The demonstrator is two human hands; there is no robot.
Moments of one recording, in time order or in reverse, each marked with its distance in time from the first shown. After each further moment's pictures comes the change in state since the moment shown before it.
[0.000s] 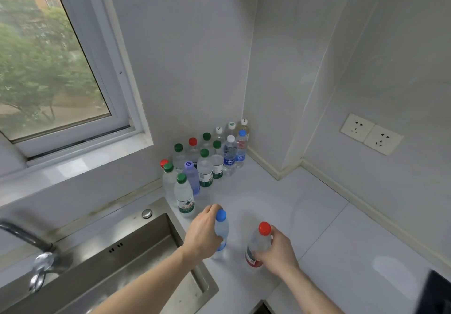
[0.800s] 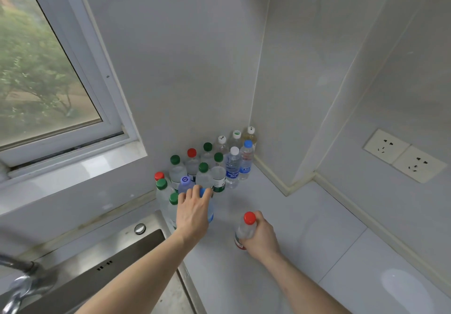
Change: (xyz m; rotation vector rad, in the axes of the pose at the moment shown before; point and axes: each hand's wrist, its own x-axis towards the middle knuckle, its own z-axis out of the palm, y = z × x) left_hand 0.118 -0.009 -0.029 0.447 0.204 -0.046; right_hand 0.122 -0.056 0.015 0.038 -0.014 -0.069
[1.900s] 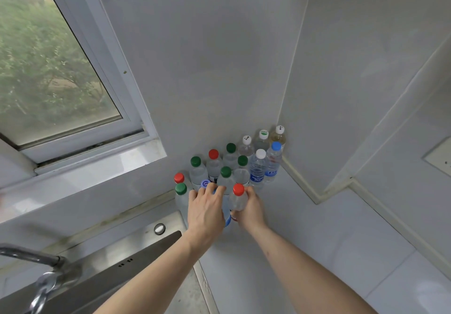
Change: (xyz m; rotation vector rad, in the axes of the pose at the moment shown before) left_hand 0.026 -0.018 -0.016 -0.035 0.019 -0.091; right_hand 0.094 -0.075 0.071 0.019 -0.089 -0.140
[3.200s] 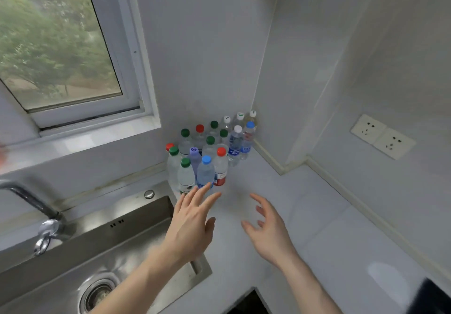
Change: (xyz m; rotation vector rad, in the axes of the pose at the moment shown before) left_hand -0.204 0.002 -0.059 -0.297 -0.041 0.173; right_hand -0.265 0.016 -0.087 0.131 0.019 -0.064
